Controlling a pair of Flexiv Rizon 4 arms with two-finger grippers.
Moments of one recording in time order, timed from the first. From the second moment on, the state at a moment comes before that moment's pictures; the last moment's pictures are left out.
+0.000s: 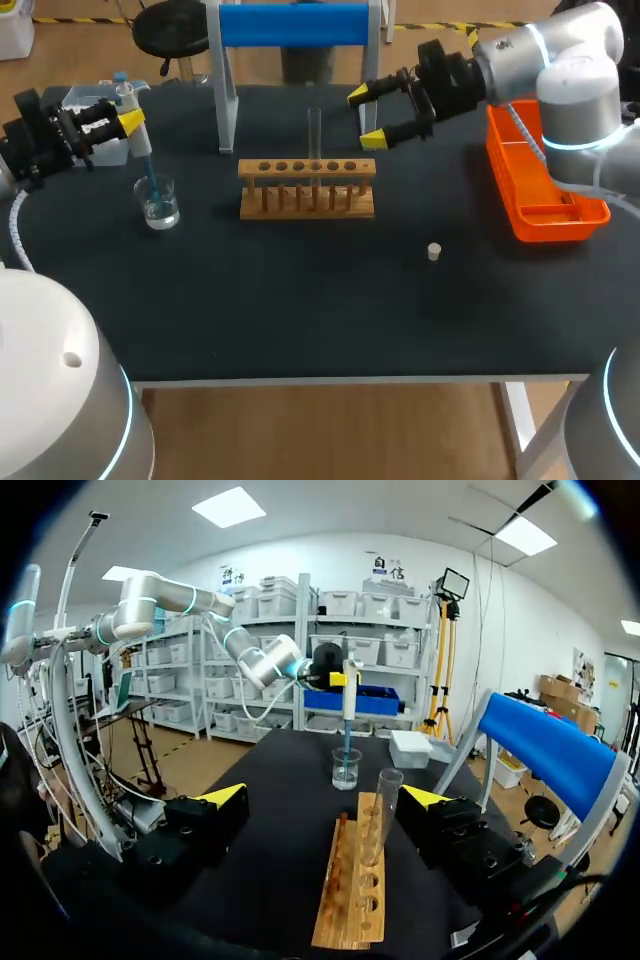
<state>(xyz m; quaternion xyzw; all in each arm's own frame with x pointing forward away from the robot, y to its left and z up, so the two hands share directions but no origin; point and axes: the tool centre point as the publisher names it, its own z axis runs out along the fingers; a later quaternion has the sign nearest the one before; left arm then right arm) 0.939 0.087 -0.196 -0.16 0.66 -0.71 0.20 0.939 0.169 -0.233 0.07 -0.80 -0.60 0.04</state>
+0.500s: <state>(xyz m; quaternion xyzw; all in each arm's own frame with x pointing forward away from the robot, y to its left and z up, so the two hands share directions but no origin) 0.939 0.087 -0.196 -0.16 0.66 -0.71 0.20 0.962 0.187 -0.269 0.04 -0.82 -0.57 0.01</state>
